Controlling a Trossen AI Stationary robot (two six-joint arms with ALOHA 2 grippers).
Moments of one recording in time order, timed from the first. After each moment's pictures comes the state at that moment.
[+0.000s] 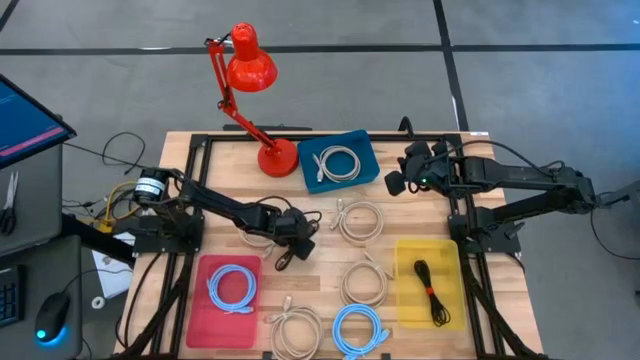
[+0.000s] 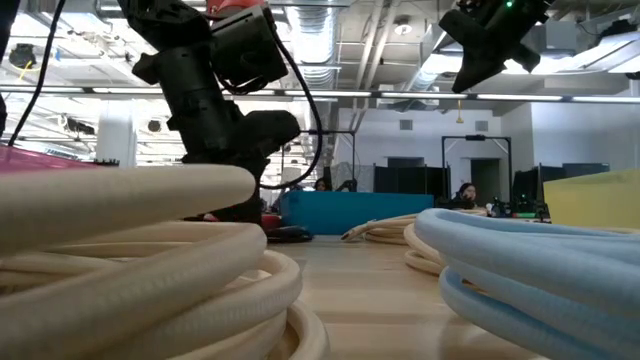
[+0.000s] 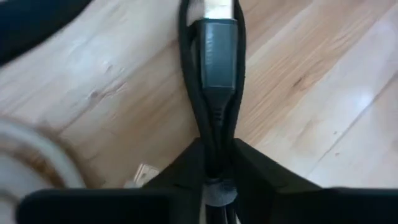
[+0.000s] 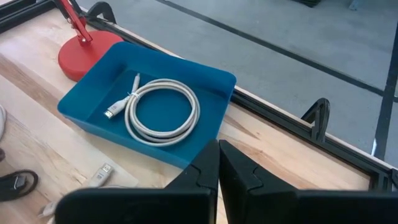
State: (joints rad) left arm -0.12 1.75 0.89 -0.24 -0.10 -0.92; right arm -0.09 1.05 0.99 -0.79 0.71 0.59
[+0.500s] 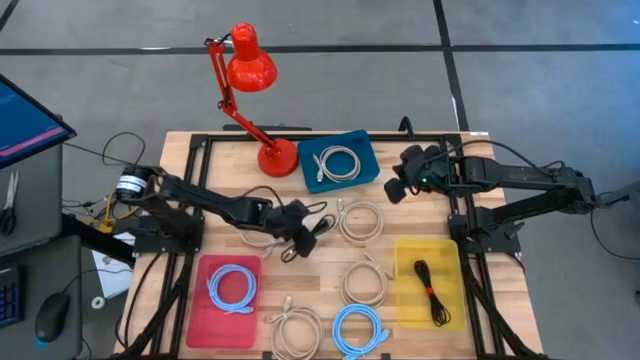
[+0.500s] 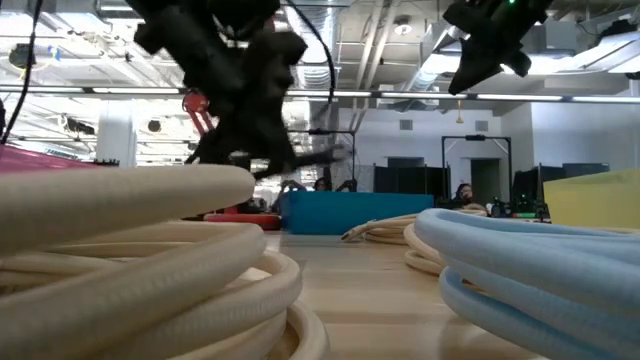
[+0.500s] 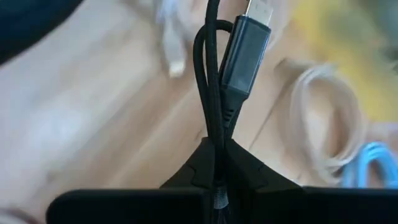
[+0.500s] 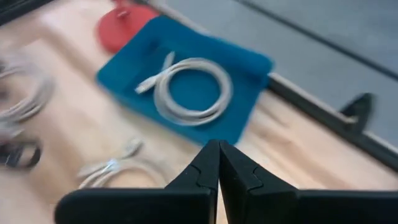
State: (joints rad) left arm -0.12 1.59 0.89 -0.10 -0.13 -0.77; right arm -0.09 1.05 0.99 -0.78 0.53 0.52
